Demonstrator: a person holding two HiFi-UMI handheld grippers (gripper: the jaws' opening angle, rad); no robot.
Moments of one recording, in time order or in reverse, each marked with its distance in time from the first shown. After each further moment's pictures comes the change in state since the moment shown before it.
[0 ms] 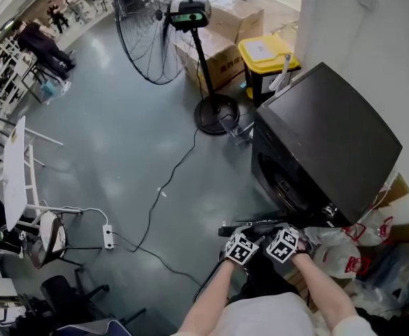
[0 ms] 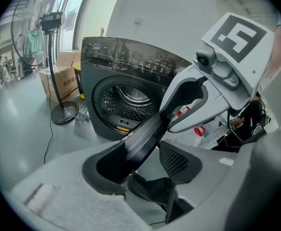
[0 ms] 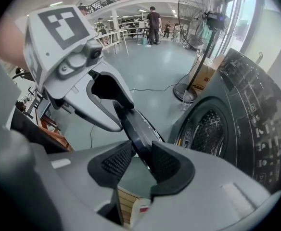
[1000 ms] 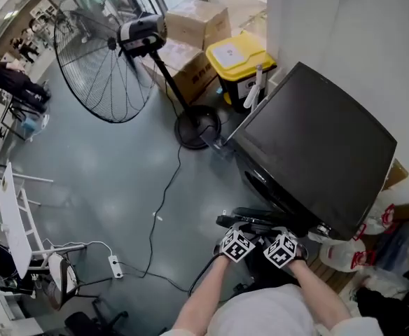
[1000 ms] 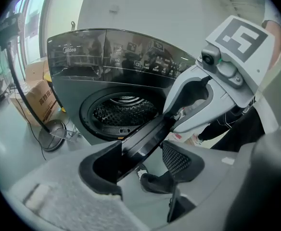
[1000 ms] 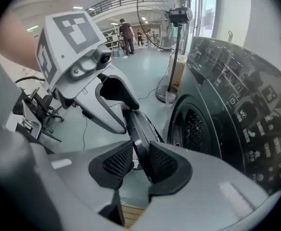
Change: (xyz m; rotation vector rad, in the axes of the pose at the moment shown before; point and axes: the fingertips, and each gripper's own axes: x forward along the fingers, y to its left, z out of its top) left arm 0.043 0.068 0.092 0.258 0.126 -0.139; right arm 0.000 -0.095 0.039 0.281 -0.115 -0.062
